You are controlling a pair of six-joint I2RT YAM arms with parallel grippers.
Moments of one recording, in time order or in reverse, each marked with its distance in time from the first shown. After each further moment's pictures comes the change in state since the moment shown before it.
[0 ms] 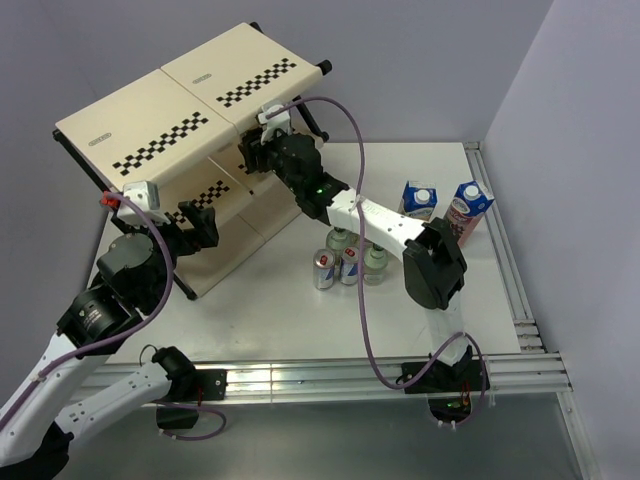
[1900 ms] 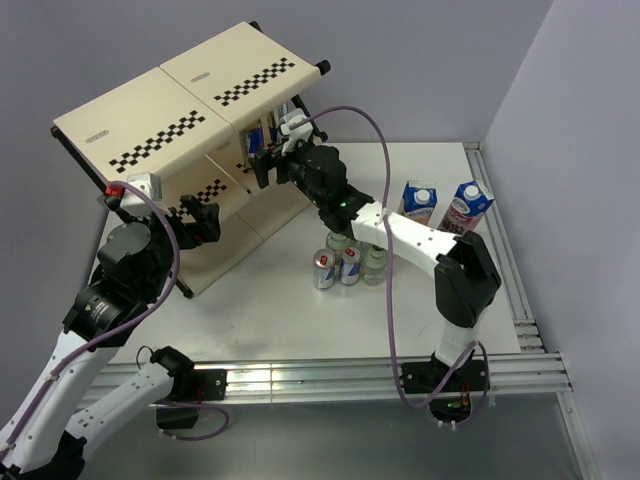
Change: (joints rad) left arm 0.177 0.024 -0.017 0.035 0.238 -0.001; right arm -0.010 -0.196 -0.235 0.061 -0.033 0.012
